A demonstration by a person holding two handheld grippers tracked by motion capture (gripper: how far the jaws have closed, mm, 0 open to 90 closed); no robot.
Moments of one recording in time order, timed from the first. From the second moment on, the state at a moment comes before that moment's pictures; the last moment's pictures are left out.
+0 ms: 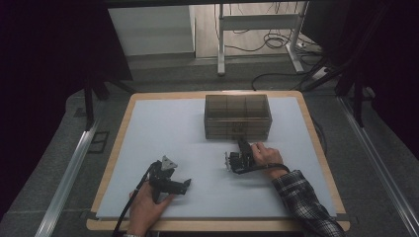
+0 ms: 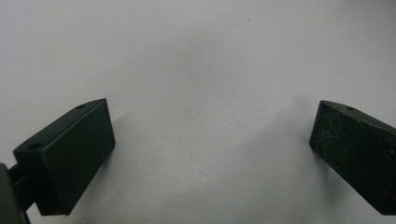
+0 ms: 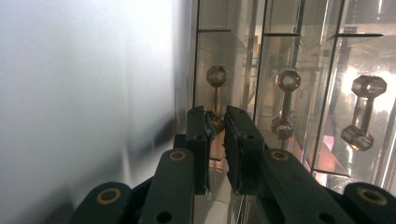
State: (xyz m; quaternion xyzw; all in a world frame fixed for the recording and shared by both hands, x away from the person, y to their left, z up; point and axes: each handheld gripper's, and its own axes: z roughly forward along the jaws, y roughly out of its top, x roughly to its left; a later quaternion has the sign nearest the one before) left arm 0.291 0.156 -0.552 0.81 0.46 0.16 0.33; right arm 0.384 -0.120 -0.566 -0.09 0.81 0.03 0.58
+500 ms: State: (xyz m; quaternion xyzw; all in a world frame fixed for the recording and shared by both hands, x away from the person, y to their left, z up) left arm 0.291 0.156 -0.552 0.81 0.46 0.16 0.33; right arm 0.376 -0.120 -0.561 -0.09 0.81 0.04 0.58
